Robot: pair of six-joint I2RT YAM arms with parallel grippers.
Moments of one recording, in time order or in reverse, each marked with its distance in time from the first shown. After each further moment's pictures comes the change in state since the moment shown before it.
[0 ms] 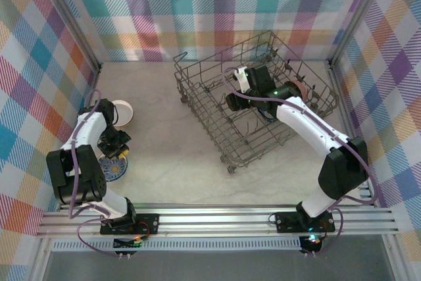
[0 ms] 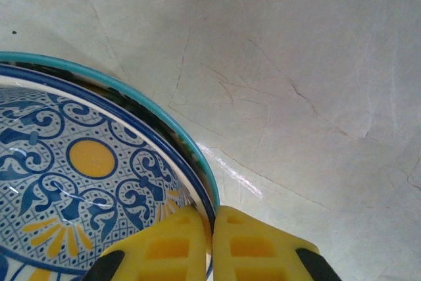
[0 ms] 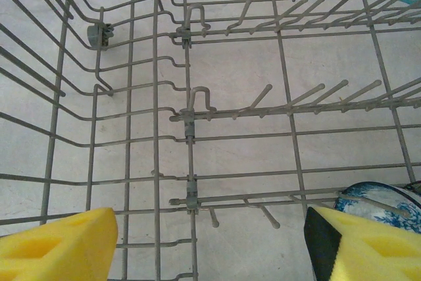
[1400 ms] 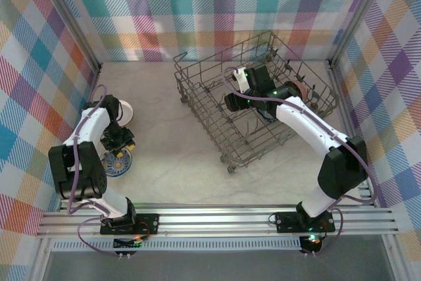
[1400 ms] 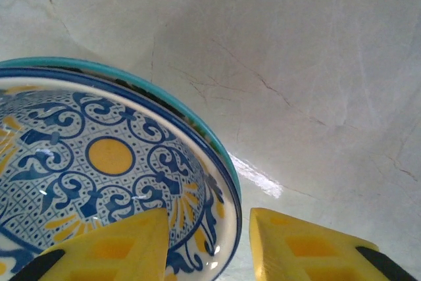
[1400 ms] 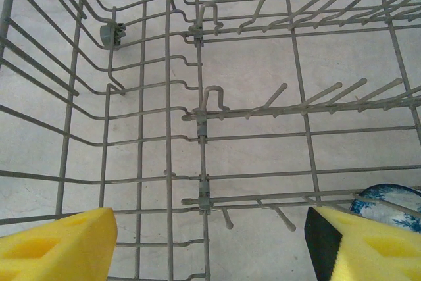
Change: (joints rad) left arm -0.060 0.053 0.057 -0.028 -0.019 0.045; right arm 0.000 0.006 0.000 0.003 -0.034 0.015
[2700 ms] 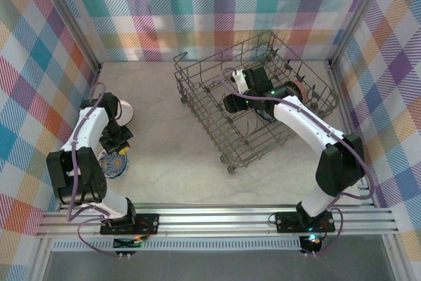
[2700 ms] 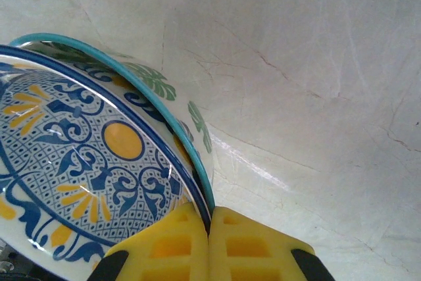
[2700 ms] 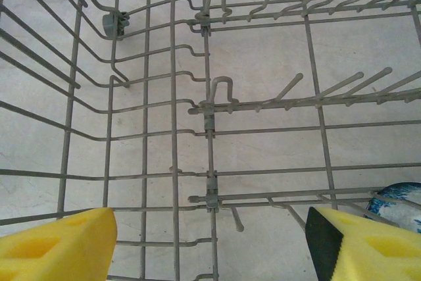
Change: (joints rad) left arm -0.013 -0.061 0.039 -0.080 -0.011 0.018; right arm 0.000 0.028 0.000 0.000 -0.027 0.014
